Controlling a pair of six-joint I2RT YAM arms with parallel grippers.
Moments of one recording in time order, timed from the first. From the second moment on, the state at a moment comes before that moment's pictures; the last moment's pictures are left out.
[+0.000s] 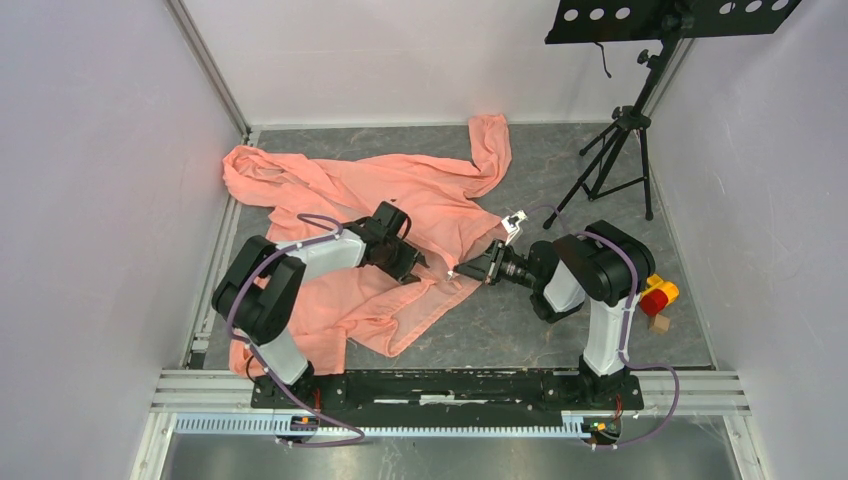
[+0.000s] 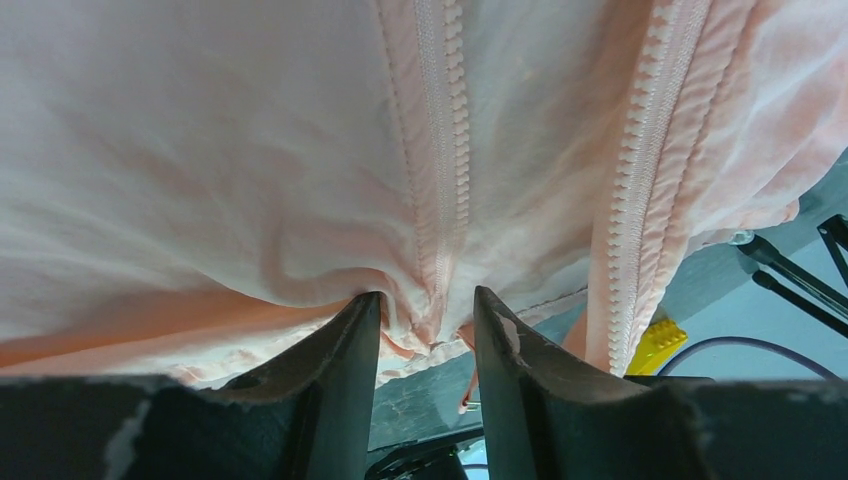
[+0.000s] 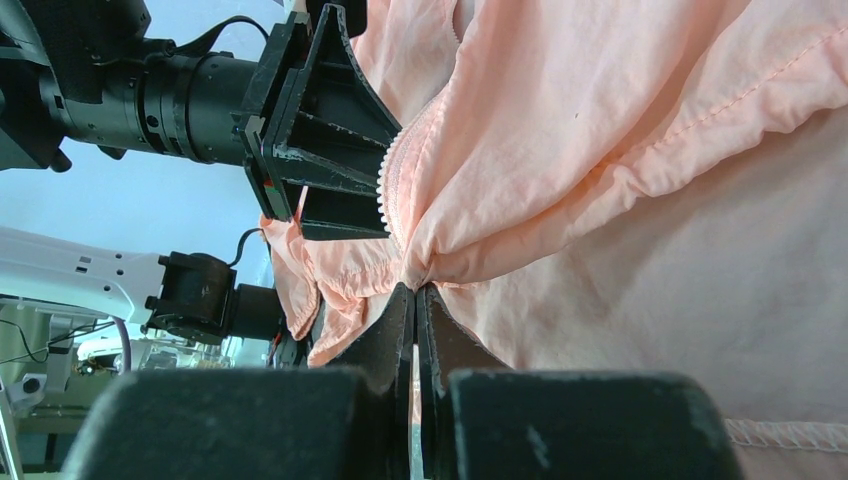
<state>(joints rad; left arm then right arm) -0.58 1.69 0.93 -0.36 0.14 -1.48 0.44 1.97 0.36 1.47 -0.68 0.93</state>
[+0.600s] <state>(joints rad) -0.58 1.74 0.96 -0.42 0.15 -1.47 0.44 1.97 0.36 1.47 -0.68 0.93</state>
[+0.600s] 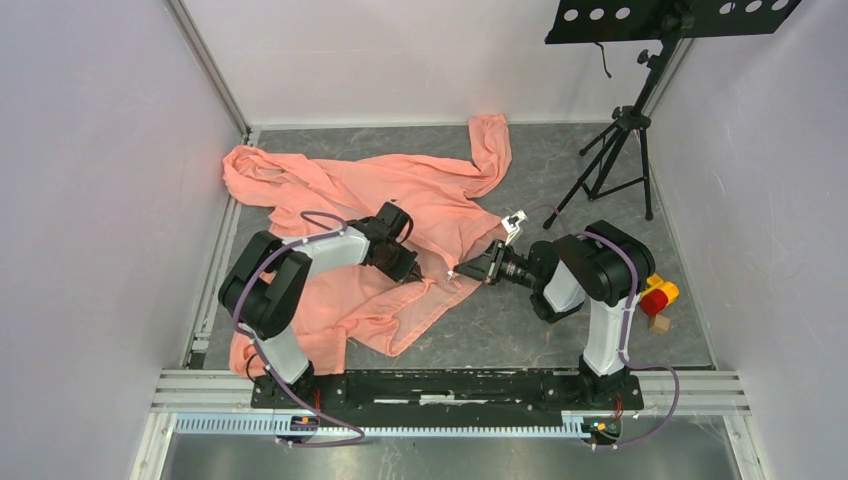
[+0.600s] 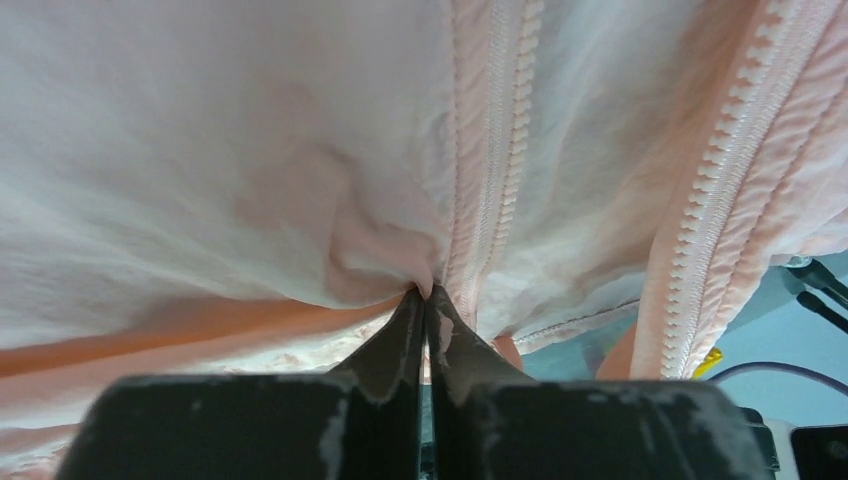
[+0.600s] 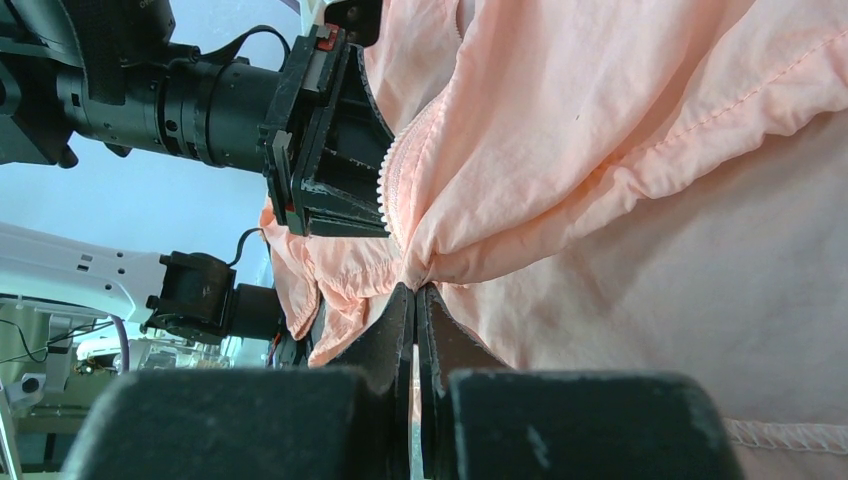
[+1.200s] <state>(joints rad) -0.59 1.36 0.51 0.22 0.08 -1.09 0.44 1.99 0.36 1.48 -0.70 1.04</state>
